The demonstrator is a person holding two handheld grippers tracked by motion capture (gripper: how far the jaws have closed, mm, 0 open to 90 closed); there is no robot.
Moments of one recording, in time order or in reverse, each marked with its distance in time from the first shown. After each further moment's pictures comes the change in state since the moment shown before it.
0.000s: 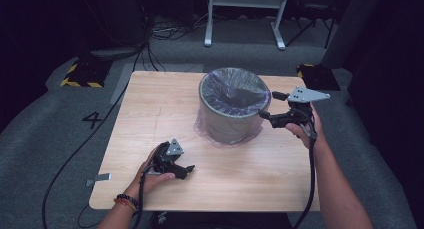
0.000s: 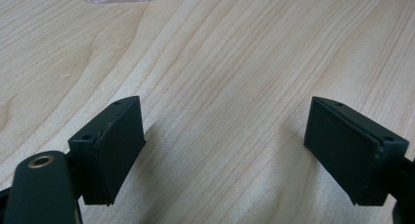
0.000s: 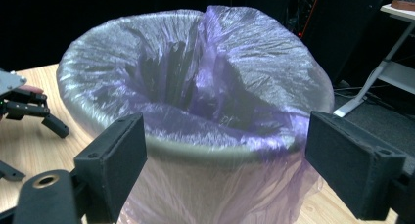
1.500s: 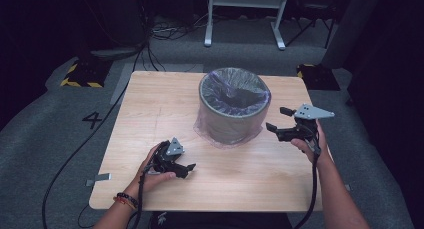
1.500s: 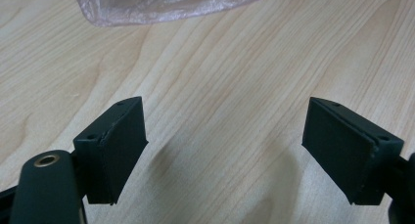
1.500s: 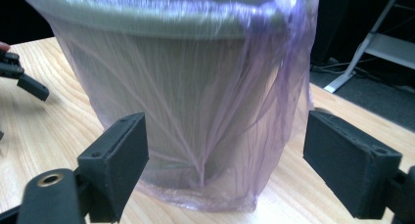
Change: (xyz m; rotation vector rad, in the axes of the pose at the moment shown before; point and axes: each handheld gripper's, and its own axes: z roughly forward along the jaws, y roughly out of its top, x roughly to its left) left arm -0.003 0.005 -0.005 -0.028 0.018 0.020; right arm 0.000 -0.058 -0.013 0.029 -0.053 0.059
